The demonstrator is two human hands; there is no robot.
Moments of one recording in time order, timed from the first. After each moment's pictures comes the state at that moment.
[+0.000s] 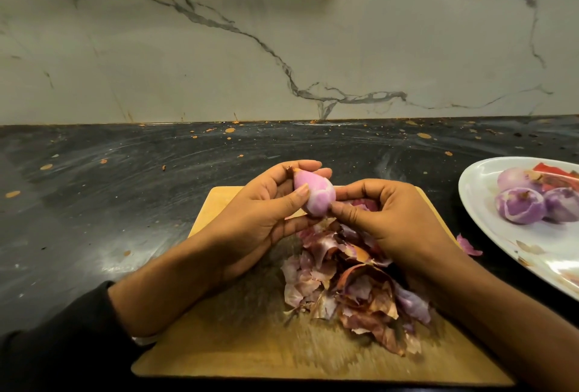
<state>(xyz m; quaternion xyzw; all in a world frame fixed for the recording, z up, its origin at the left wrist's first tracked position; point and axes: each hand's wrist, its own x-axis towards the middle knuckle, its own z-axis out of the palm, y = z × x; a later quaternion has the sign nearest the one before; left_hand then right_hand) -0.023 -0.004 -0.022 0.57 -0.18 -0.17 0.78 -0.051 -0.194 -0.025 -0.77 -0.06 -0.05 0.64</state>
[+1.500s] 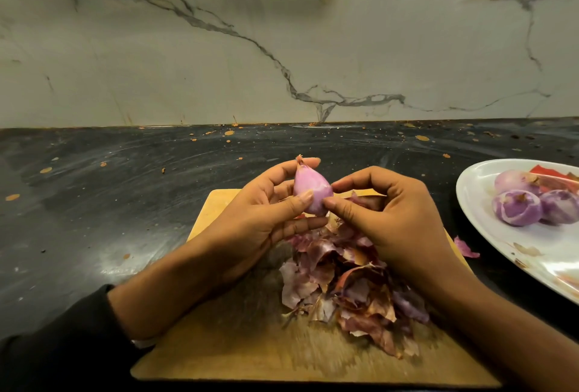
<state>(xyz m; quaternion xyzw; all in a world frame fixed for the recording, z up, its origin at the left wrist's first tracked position) -0.026 -0.005 -0.019 0.58 -0.18 -0.16 0.78 -0.056 -0.191 -0.021 -0.78 -0.09 -0.16 0.60</state>
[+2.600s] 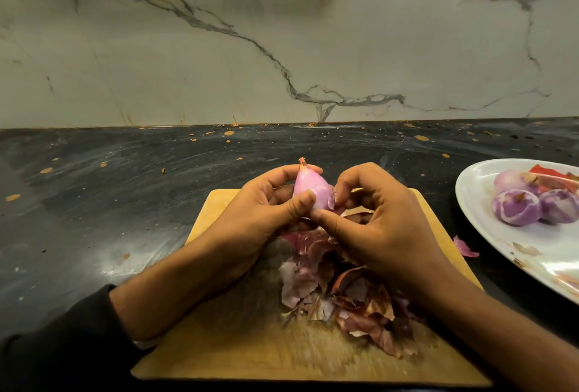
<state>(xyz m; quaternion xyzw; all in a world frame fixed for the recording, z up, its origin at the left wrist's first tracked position) -0.029 -0.007 -0.017 0.60 -0.17 -0.14 0.77 -0.053 -0.186 -0.027 -0.81 -0.18 -0.20 0.52</state>
